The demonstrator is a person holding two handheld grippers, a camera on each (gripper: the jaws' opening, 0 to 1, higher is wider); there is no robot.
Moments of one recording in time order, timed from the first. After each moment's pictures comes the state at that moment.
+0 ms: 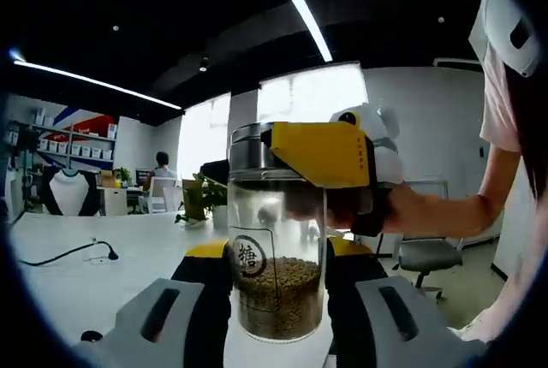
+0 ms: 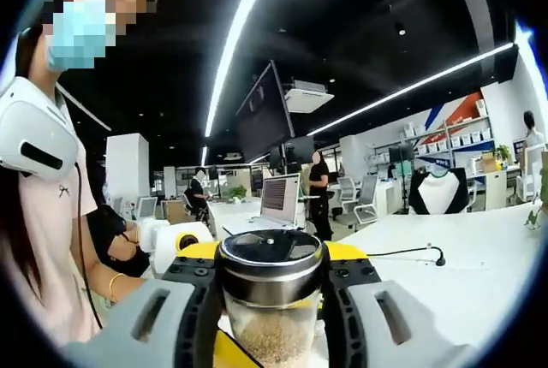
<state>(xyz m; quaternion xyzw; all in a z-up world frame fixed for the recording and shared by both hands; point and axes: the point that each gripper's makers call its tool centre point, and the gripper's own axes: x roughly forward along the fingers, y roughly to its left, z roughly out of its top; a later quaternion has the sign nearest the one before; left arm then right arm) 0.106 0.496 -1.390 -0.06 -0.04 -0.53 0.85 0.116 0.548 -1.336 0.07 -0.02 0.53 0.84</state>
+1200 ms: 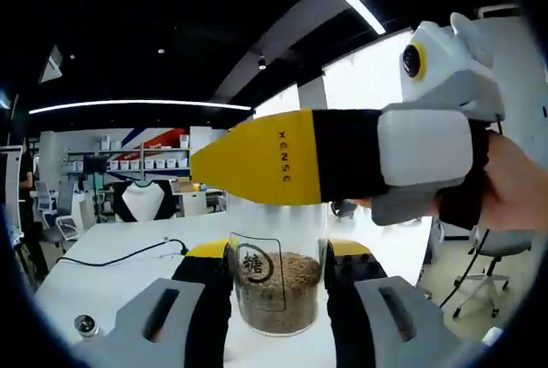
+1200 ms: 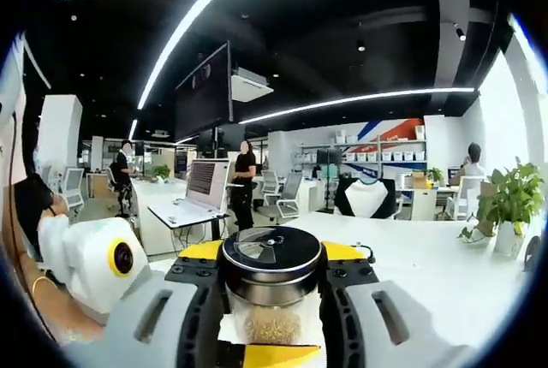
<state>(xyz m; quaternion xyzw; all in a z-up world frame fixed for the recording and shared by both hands) 0.134 0.511 -1.408 0.02 -0.04 -0.36 0.93 0.135 0.545 -1.352 -0.01 -0.02 0.37 0.93</state>
